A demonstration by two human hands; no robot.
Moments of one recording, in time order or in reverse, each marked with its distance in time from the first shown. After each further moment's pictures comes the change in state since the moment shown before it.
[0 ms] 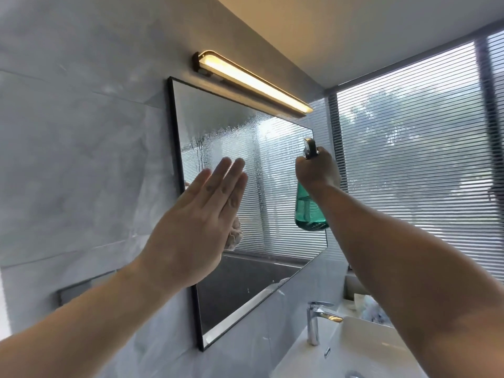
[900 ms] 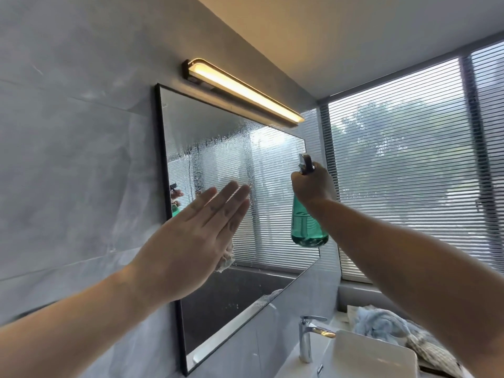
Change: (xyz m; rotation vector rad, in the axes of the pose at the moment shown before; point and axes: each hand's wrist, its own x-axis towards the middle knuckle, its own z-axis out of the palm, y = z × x) left_hand 0.010 -0.003 0.025 0.130 0.005 0.176; right_hand 0.024 0.028 0.007 -0.026 -0.023 -0.002
